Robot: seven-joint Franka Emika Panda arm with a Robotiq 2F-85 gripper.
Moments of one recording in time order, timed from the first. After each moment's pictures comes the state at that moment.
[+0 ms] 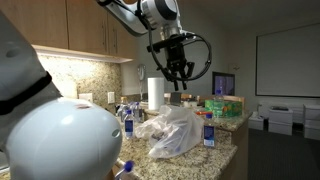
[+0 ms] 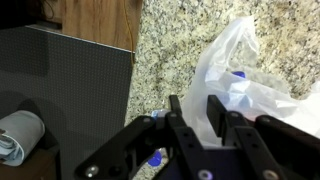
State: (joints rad) arm 0.02 -0.60 0.02 -2.36 -0.13 1.87 -0.02
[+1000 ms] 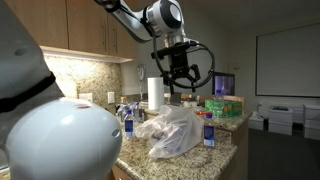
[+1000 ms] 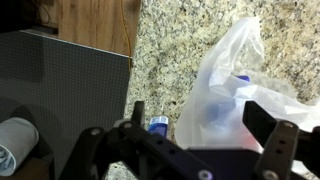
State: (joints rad) arm 0.02 -0.54 0.00 -2.38 -0.13 1.92 -0.03
